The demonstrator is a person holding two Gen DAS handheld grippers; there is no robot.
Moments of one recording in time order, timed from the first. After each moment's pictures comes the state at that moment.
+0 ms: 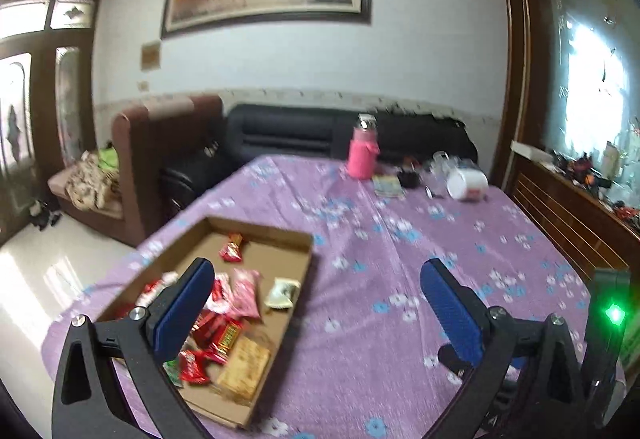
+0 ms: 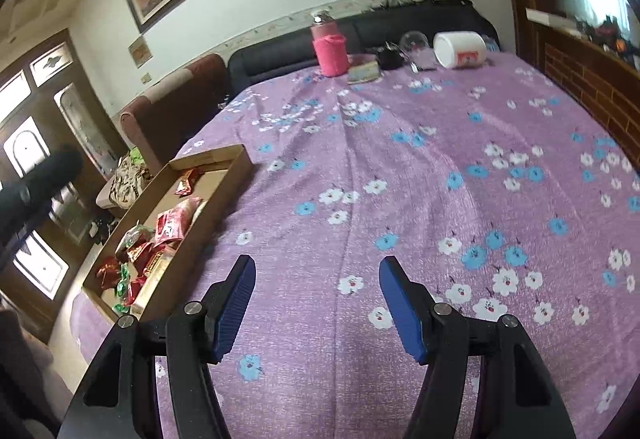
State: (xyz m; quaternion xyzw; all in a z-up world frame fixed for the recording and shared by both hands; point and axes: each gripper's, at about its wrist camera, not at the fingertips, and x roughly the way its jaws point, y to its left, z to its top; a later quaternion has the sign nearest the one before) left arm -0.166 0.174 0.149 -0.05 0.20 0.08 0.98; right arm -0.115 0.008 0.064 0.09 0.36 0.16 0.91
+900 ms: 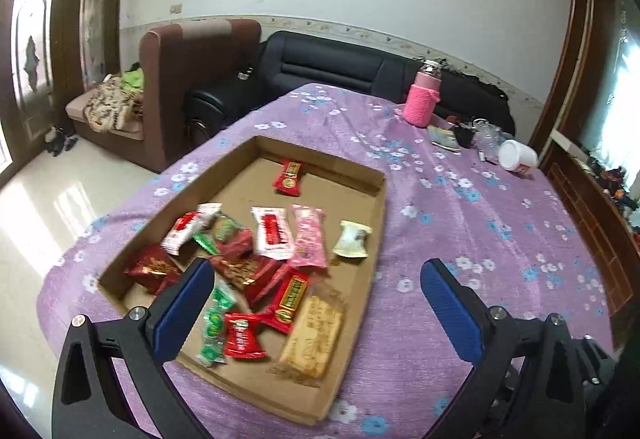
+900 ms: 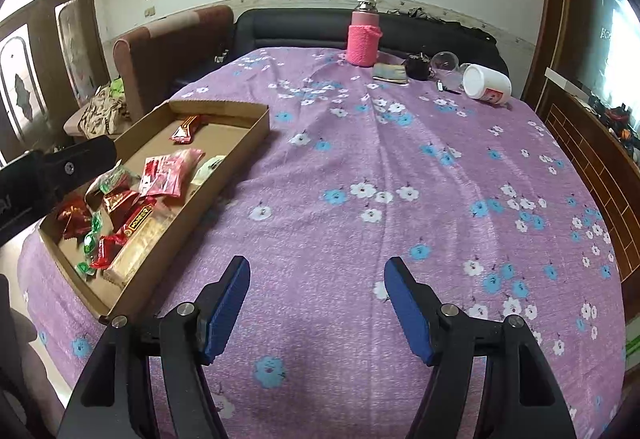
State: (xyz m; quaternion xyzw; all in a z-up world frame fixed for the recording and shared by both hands) left arm -0.138 0.260 0.100 -0.12 0.32 0.12 0.93; right arm -0.115 0.090 0.063 -0.06 0.38 0.13 0.91
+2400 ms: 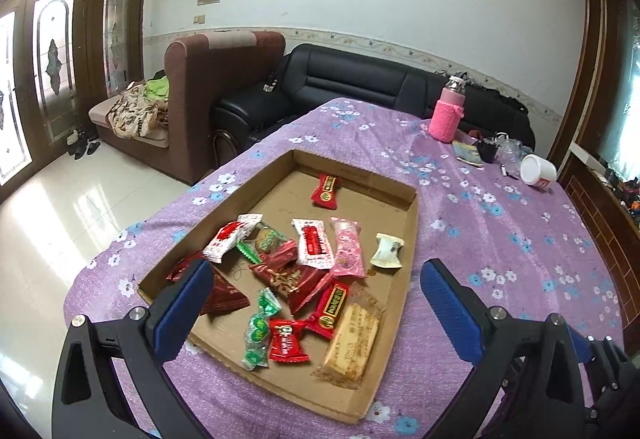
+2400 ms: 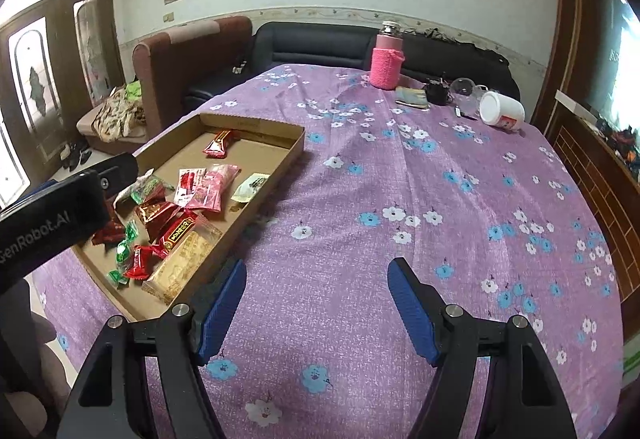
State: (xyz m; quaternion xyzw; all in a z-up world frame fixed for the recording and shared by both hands) left arm -0.155 0.276 0.109 -0.12 0.29 0.16 0.94; right arm -0.132 0.114 0.079 -0.06 0.35 0.14 0.92
